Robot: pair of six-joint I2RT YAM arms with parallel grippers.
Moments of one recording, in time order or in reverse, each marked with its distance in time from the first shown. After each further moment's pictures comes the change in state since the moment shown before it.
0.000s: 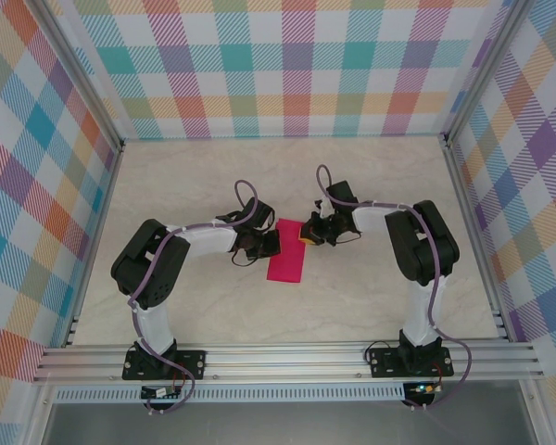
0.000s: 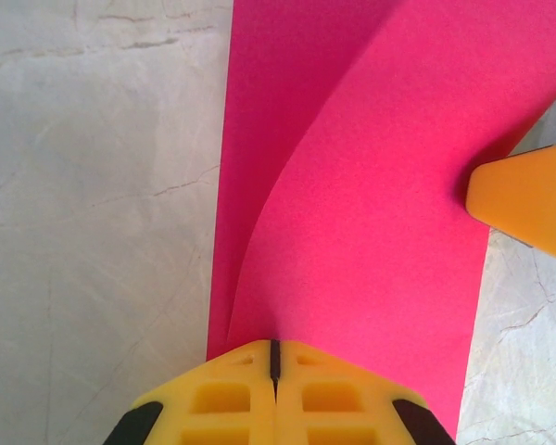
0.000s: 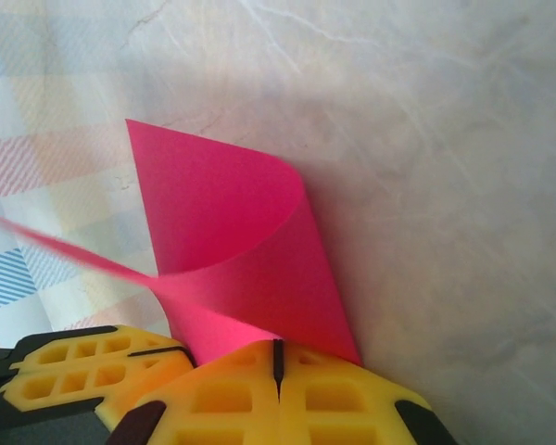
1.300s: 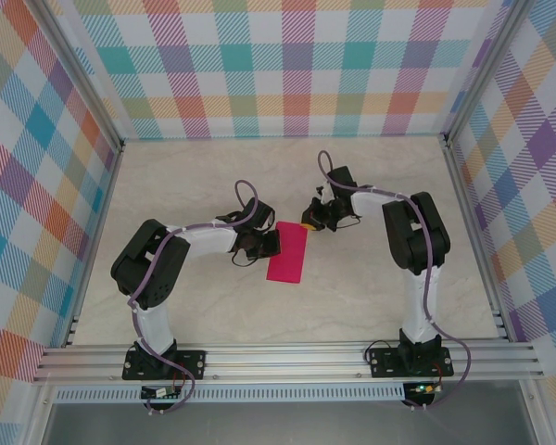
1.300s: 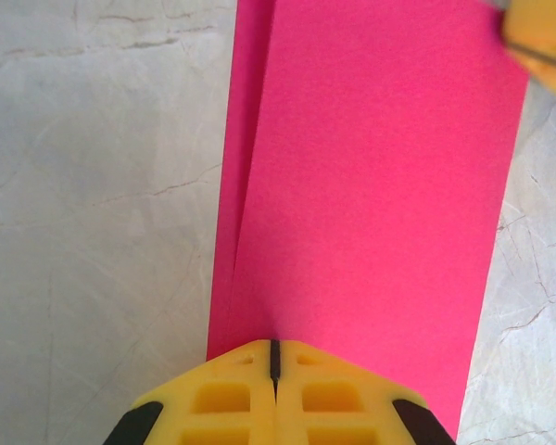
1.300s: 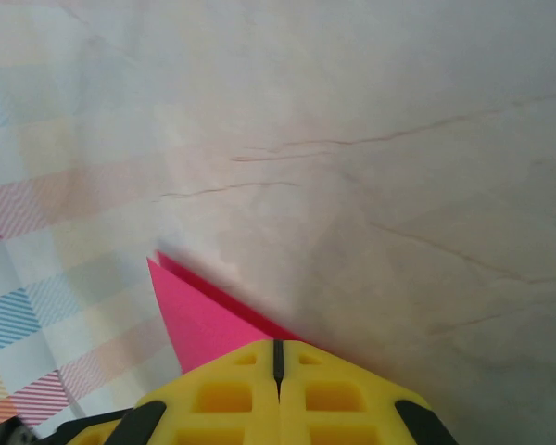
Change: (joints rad) left arm -0.002 -0.001 -0.001 0.000 -0.005 0.000; right arm -0.040 0.123 0.204 -0.120 0.024 -0.030
